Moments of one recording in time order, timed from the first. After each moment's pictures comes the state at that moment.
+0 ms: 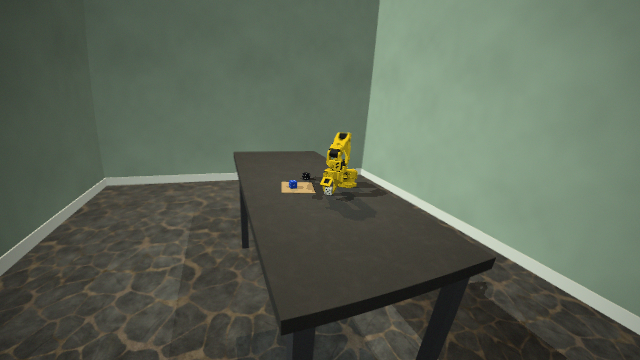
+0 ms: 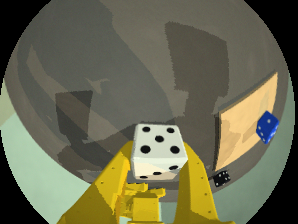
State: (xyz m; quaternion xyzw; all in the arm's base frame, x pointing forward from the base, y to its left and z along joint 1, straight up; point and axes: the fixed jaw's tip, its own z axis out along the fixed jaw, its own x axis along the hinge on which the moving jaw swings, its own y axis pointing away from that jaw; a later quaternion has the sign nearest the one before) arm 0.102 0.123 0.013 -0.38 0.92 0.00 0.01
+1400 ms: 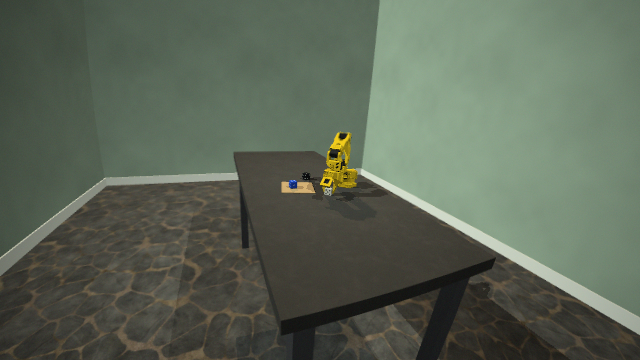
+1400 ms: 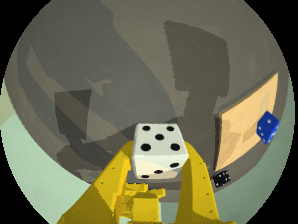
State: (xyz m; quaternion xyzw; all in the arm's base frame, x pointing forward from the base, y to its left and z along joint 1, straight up) arm 0.102 0.123 0.012 -0.38 0.92 0.00 0.01
